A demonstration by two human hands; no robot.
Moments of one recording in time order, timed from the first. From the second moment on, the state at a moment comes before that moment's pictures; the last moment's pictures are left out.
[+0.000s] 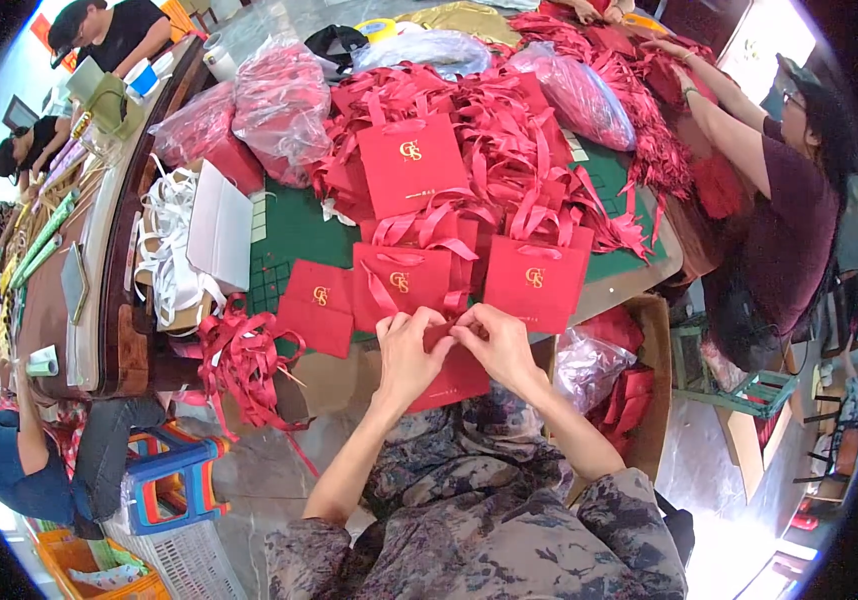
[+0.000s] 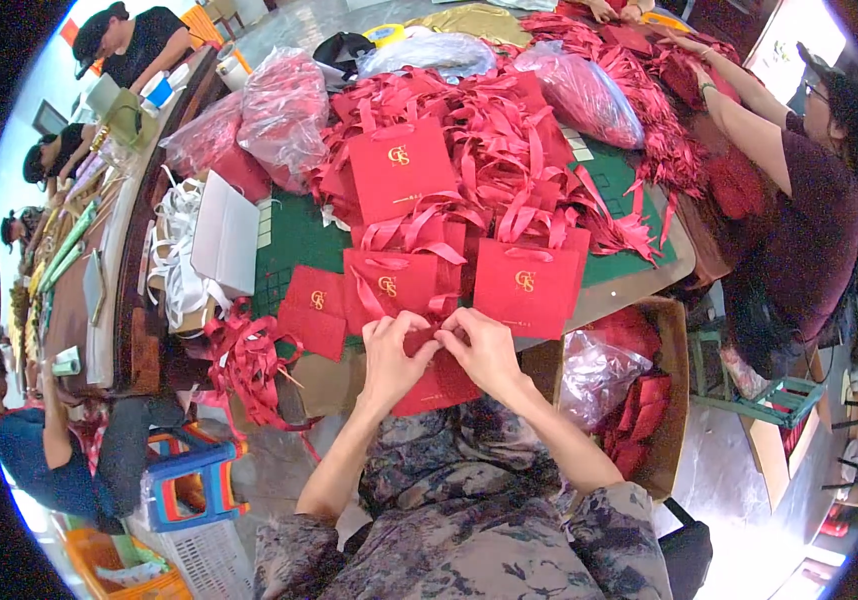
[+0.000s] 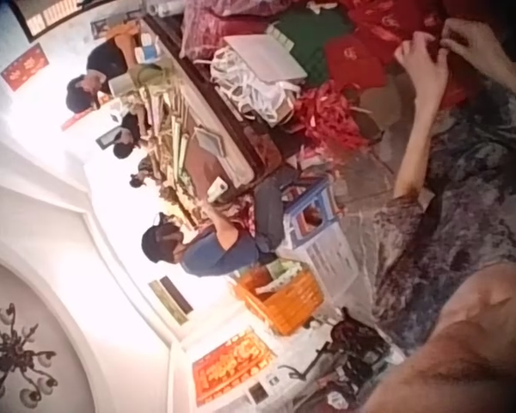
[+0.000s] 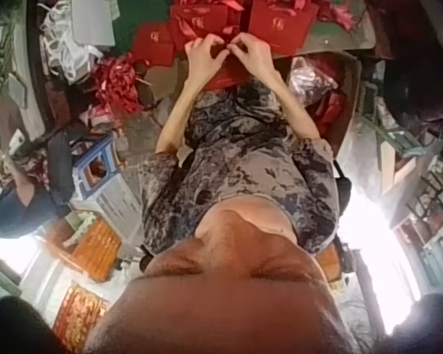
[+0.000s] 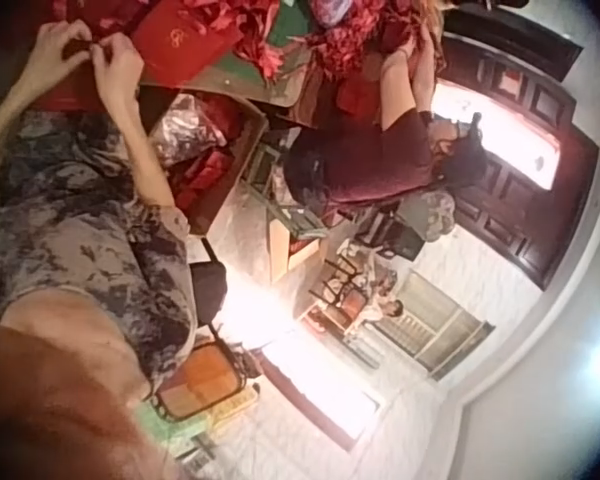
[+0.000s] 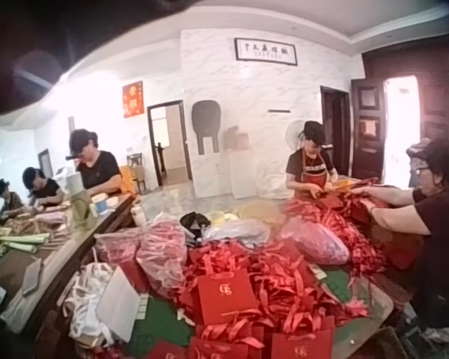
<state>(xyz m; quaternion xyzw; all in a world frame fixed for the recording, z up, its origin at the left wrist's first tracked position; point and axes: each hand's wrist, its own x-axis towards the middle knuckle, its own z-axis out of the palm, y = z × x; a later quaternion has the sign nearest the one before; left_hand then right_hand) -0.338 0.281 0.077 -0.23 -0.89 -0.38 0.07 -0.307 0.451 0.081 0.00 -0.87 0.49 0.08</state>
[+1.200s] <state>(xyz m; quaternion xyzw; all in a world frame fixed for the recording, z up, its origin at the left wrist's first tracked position) -0.352 0.274 0.083 -0.24 -0.91 -0.34 0.02 -0.370 0.491 0.088 -0.01 -0.86 0.49 0.15</state>
